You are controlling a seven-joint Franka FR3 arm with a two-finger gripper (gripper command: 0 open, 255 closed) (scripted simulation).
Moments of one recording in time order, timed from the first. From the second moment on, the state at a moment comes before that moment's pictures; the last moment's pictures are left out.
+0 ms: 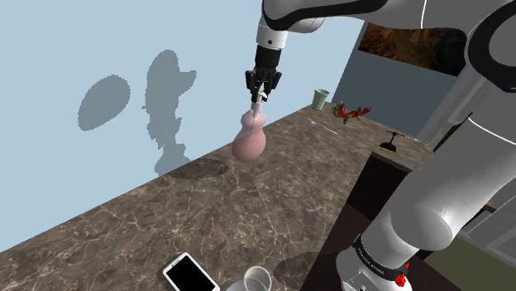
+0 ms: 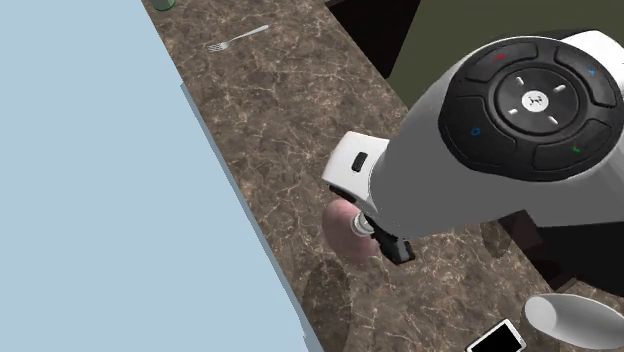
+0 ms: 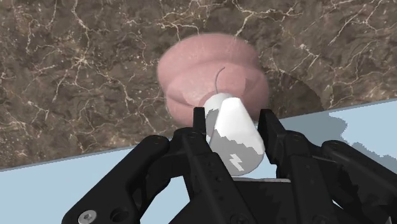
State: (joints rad) arm 0.10 -0.07 0.00 -1.90 0.00 1.81 0.15
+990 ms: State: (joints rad) arm 0.26 -0.14 0.21 -1.96 0.03 1.81 0.50
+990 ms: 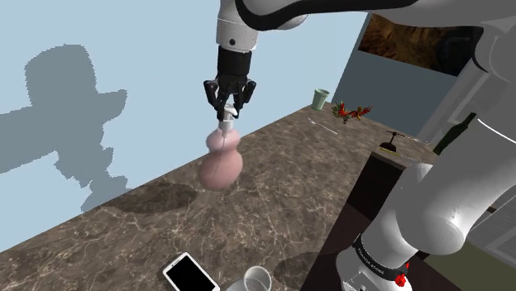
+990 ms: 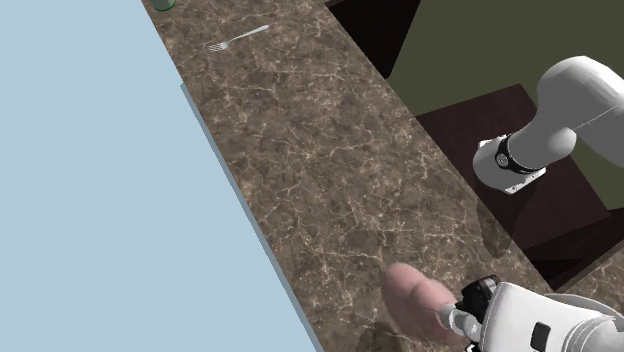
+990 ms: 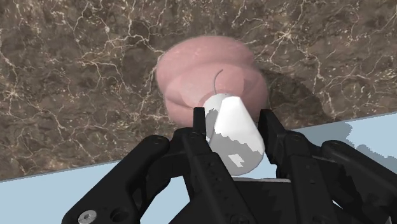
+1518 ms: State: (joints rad) arm 0.35 -0.07 0.32 -1.88 0.03 1.80 0.70
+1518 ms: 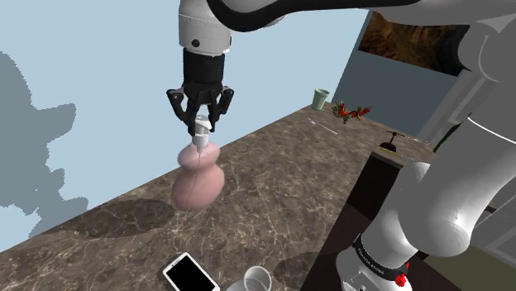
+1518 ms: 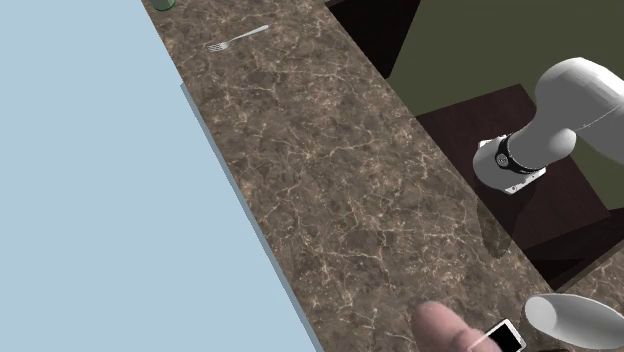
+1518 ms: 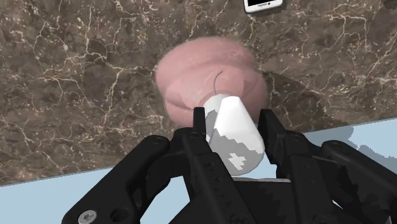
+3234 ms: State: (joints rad) arm 0.83 0.59 0.51 -1.04 -0.26 1.56 1.30
